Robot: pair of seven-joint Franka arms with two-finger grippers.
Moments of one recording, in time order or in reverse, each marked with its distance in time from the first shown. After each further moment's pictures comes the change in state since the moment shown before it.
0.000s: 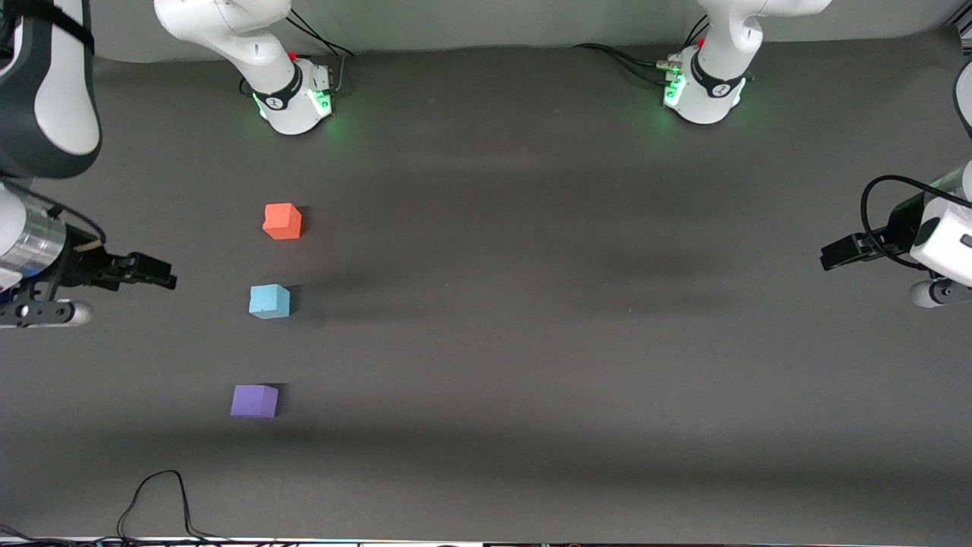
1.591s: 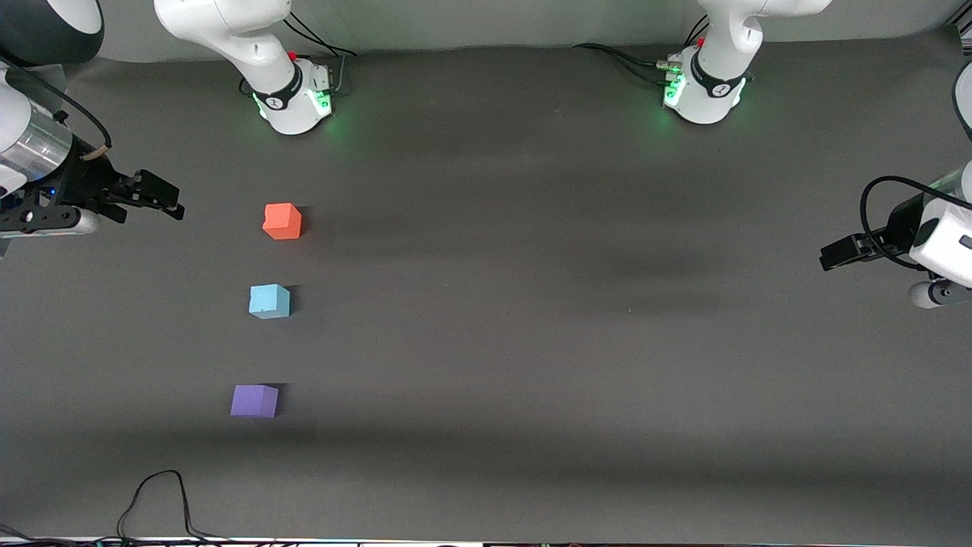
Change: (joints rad) left arm 0.000 0.001 0.000 0.000 0.000 0.000 0.000; right arm -0.021 -0.278 0.077 -0.229 -0.059 -0.020 0.062
